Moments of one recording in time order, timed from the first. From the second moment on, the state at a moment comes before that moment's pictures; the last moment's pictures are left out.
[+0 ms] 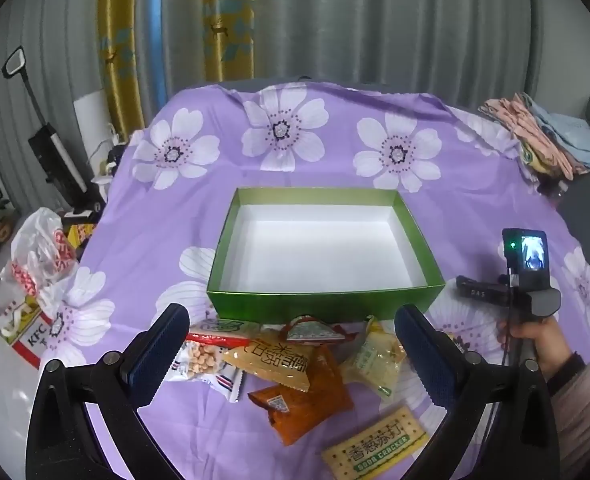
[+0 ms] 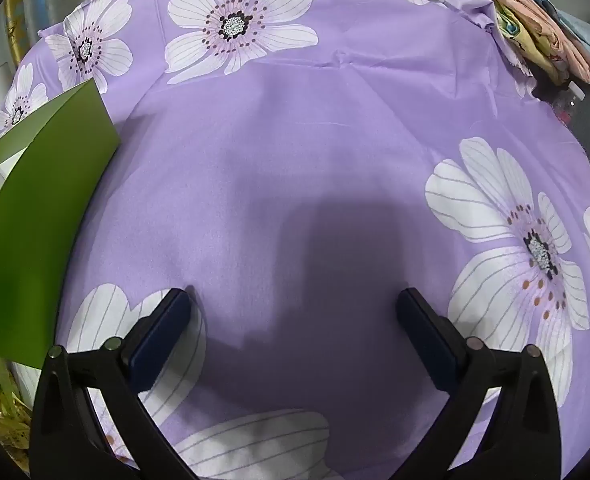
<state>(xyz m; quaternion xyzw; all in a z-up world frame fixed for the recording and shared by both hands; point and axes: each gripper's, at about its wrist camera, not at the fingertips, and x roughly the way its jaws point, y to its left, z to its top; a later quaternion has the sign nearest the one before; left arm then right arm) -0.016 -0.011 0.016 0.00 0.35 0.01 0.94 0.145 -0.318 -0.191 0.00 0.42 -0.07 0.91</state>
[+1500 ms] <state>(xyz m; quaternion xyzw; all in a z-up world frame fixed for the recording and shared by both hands) -0.066 0.007 0.012 -0.06 0.36 0.00 0.93 -0.070 -0.141 -0.081 -0.12 0.30 0.18 0.93</state>
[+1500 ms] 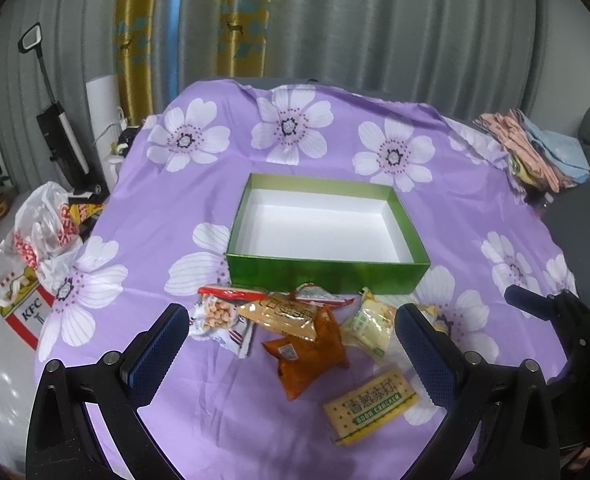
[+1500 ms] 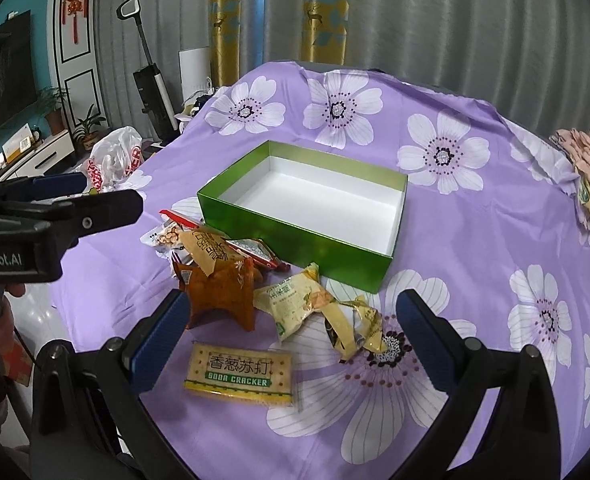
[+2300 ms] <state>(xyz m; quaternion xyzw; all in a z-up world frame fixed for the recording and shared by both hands) -0.058 -0.012 -0.089 -0.15 0.54 -0.10 0.82 -0.064 -0.169 -0.184 -0.14 0.43 0.21 0.87</state>
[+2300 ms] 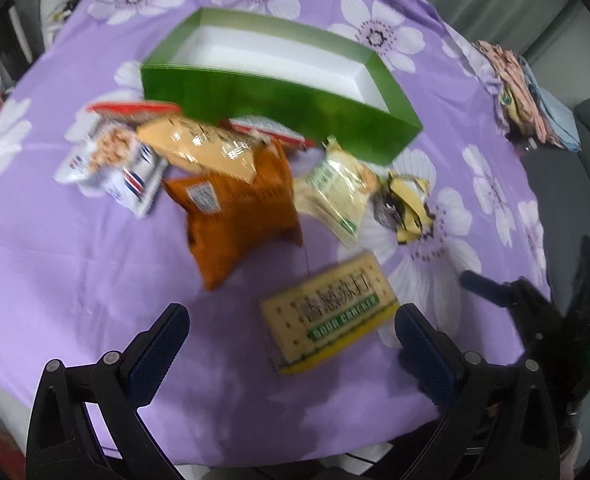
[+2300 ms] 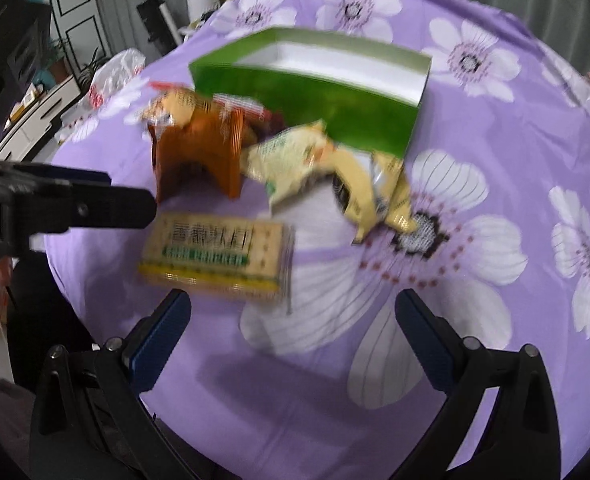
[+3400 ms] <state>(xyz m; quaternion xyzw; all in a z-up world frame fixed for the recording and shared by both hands) -0.057 -0.024 -0.117 -0.11 0.54 -0.11 0.83 -0.064 -0.144 -0.203 -0.13 0.41 0.30 0.85</state>
